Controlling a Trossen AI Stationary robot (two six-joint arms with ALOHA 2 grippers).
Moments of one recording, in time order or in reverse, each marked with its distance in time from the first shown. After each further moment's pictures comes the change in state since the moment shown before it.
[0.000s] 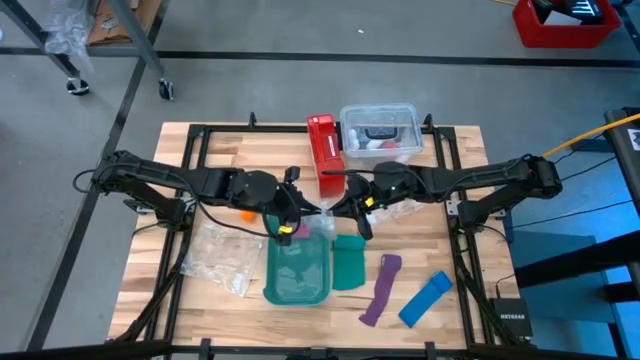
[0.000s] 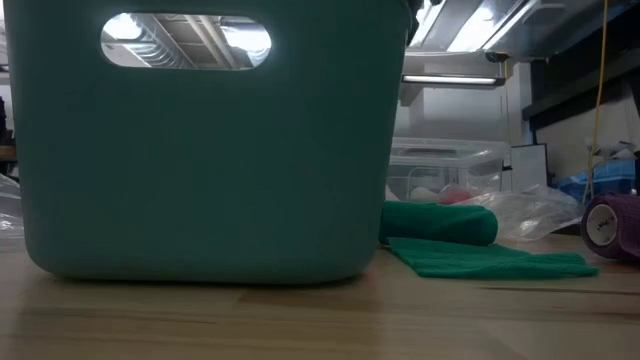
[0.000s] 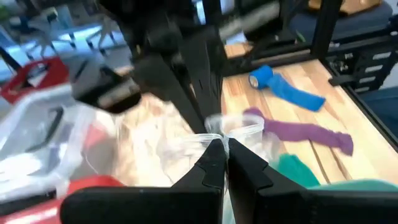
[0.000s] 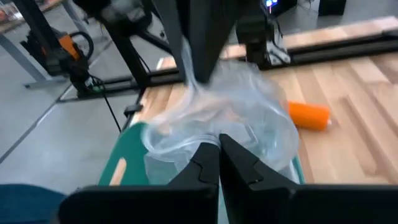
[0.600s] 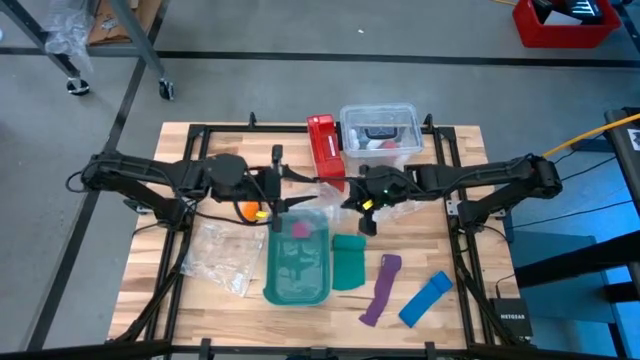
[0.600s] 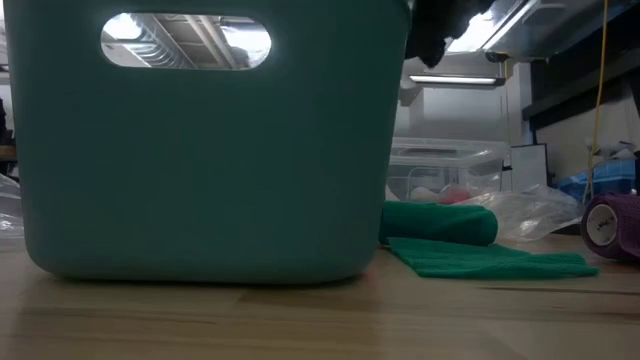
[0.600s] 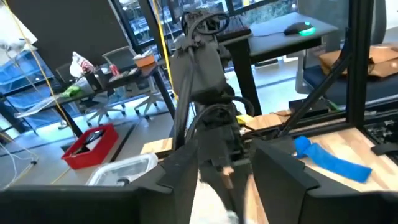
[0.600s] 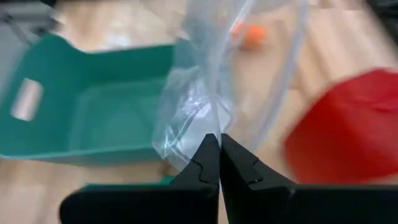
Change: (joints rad) left arm 0.003 -0.109 0.000 0.205 -0.091 0.145; right arm 0.000 -0.001 0.057 -0.401 0.208 -0.108
